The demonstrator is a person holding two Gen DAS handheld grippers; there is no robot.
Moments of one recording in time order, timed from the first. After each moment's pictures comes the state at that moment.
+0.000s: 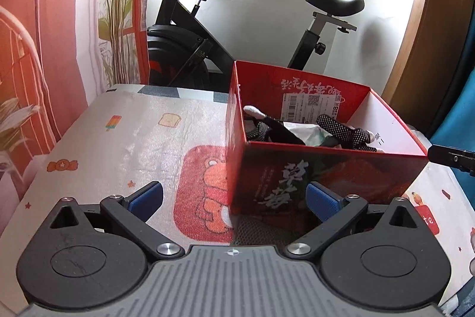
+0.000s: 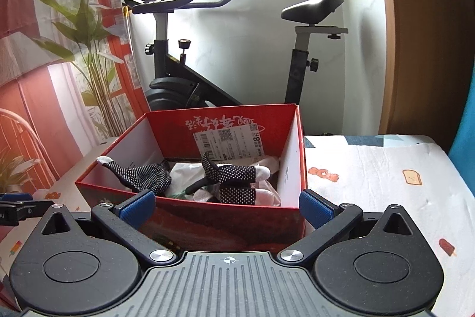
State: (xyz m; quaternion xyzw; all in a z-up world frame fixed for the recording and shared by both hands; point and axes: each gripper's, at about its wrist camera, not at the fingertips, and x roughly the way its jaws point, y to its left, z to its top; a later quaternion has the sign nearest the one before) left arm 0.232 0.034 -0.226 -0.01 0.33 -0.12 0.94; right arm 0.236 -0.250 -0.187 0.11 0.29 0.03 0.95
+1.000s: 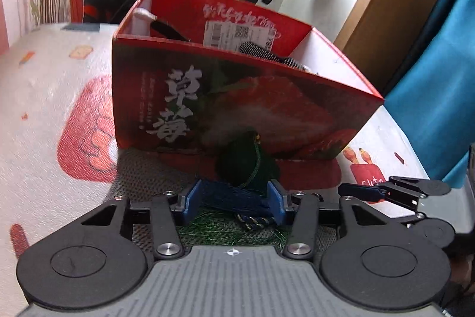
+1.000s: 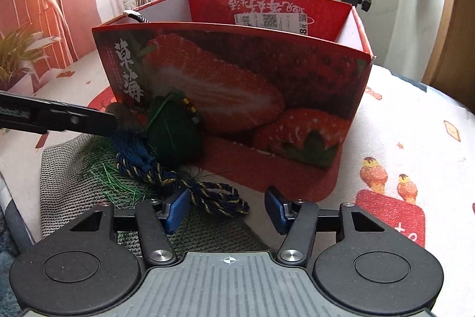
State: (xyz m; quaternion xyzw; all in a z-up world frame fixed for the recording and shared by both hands) left arm 0.229 -0.033 -0.296 -0.06 0.41 -0.23 0.88; right arm 0.213 -0.215 -0.281 0.02 0.42 0.12 0.90
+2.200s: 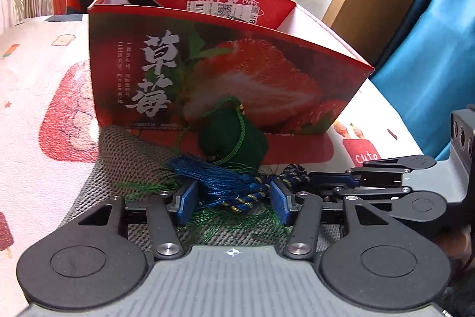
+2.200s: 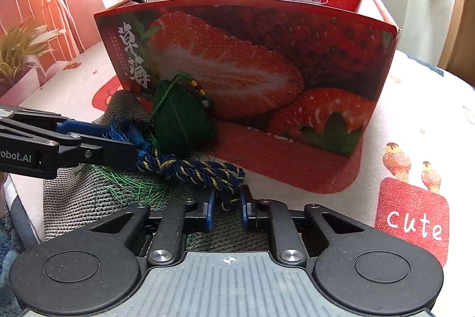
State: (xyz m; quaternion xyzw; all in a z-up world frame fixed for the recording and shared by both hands) left arm 0.215 -0.040 -0.309 -0.03 0.42 -0.26 0.87; right arm 0.226 -0.211 -0.295 0.03 0.44 0.14 0.89
